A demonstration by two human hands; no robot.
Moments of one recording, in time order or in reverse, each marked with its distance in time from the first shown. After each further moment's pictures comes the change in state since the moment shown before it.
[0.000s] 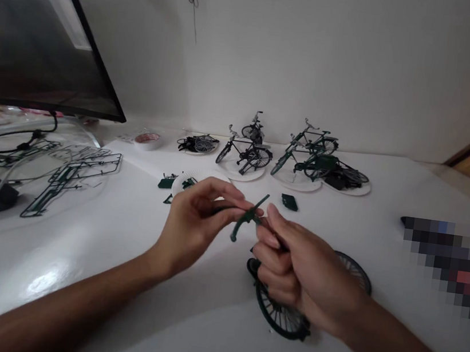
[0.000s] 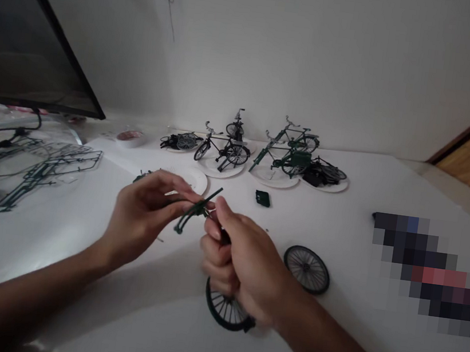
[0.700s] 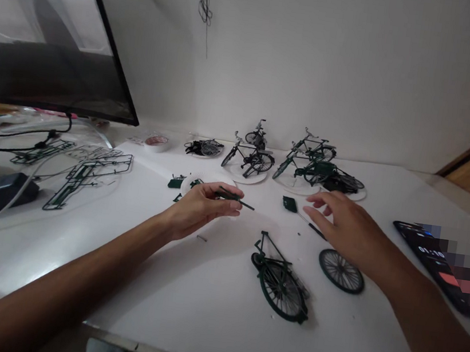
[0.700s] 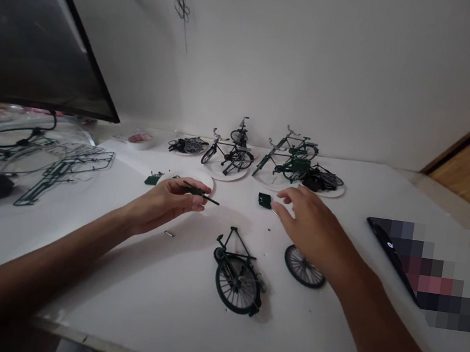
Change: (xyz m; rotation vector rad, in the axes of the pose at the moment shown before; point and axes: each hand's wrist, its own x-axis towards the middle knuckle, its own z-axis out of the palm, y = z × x) left_hand 0.024 -0.020 -0.040 -0.254 -0.199 -0.476; right_hand -0.011 -0.030 -0.093 -1.656 0.702 -0.435
